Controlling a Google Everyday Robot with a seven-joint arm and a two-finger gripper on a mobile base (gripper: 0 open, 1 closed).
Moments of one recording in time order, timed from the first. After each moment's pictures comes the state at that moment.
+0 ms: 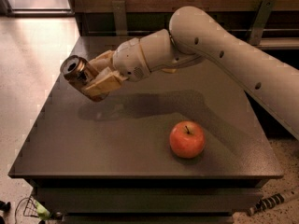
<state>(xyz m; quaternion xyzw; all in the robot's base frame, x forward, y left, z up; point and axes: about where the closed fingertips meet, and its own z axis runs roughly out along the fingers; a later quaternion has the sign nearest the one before) 0.536 0.138 0.912 -0.65 0.51 0.38 0.42</state>
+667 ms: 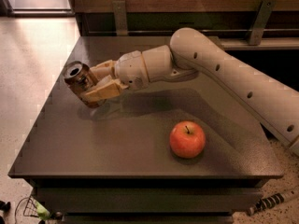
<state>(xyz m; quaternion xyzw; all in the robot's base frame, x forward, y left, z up) 0.536 0.141 0.893 -0.61 0.49 0.44 0.44</state>
